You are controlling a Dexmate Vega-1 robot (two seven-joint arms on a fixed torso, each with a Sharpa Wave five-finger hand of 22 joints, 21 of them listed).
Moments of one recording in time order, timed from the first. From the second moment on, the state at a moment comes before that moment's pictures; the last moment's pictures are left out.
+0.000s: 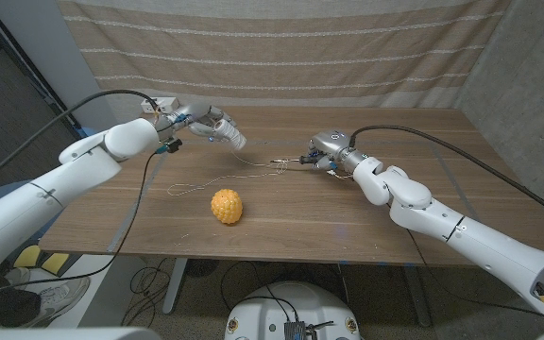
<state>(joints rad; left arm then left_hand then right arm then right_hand) 0.76 1.02 0.39 -1.75 -0.02 -0.01 -0.20 1.10 -0.07 0.53 -0.16 0.17 0.79 -0.10 0.27 0.27 0.80 0.06 0.37 0.62 1.14 -0.15 0.35 0.32 0.85 -0.11 1.13 0.17 -0.72 -0.74 -0.77 -1.80 -0.82 -0.18 -0.03 1.34 -0.06 0.14 -0.12 0.23 1.13 0.05 0.19 0.19 1.11 -0.02 0.20 0.31 1.10 -0.08 0.34 0.63 0.65 -0.06 1.41 0.18</state>
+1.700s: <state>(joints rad) 0.59 1.03 0.59 -1.81 0.32 0.15 -0.39 0.79 0.05 0.27 0.01 0.19 0.12 -0.06 0.17 0.19 0.10 0.01 0.17 0.34 0.17 0.05 0.18 0.21 0.08 0.11 0.72 0.17 -0.69 -0.74 -0.77 -1.85 -0.79 -0.36 0.17 0.97 -0.04 -0.04 0.06 0.29 0.50 -0.13 0.18 0.20 0.41 -0.05 0.18 0.23 0.42 -0.05 0.19 0.49 0.24 0.02 0.94 0.17</state>
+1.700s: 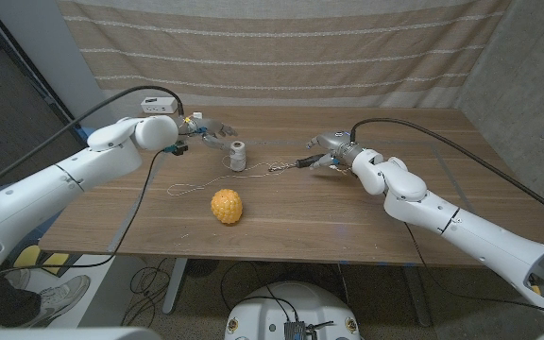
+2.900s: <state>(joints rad) 0.84 0.90 0.30 -1.49 -0.34 -0.51 -0.19 0.51 0.18 0.24 0.17 0.20 -0.04 -0.05 0.18 0.18 0.00 -0.03 0.19 0.22 0.03 -0.02 0.19 0.19 0.04 0.01 0.63 0.17 -0.89 -0.66 -0.47 -1.75 -0.20 0.08 -0.35 0.60 0.17 -0.02 0.18 0.27 0.16 -0.05 0.17 0.19 0.22 0.08 0.19 0.20 0.26 -0.04 0.20 0.39 0.30 -0.04 0.77 0.16</state>
